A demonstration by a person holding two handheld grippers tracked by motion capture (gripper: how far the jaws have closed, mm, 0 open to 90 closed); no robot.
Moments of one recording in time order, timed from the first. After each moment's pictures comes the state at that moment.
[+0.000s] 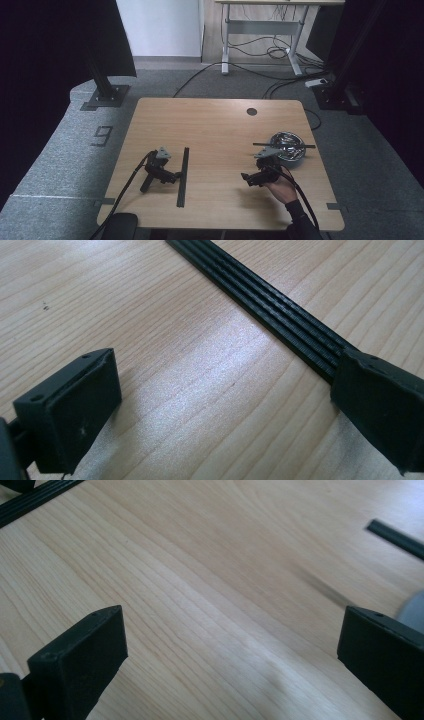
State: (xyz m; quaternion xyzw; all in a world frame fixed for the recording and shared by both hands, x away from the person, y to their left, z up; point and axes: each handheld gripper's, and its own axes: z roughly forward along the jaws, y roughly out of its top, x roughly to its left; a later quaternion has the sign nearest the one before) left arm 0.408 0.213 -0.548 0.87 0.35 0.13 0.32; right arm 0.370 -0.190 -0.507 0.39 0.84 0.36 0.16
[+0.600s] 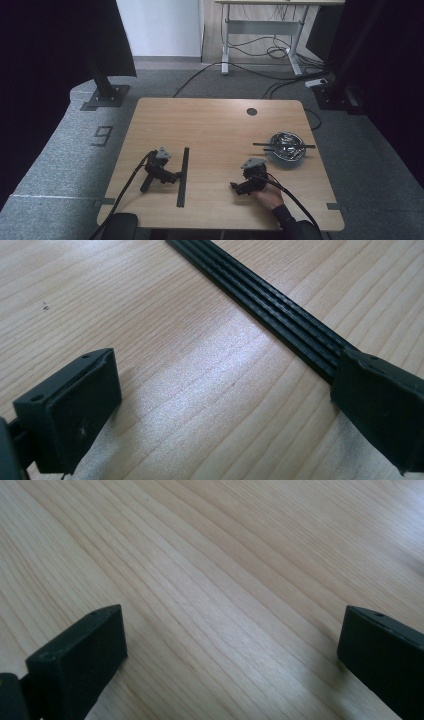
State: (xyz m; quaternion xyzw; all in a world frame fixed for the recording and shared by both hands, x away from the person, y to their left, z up) left arm 0.408 0.213 -0.548 0.87 0.35 0.13 0.32; right arm 0.367 -0.157 -0.556 0.36 0.85 0.35 0.15
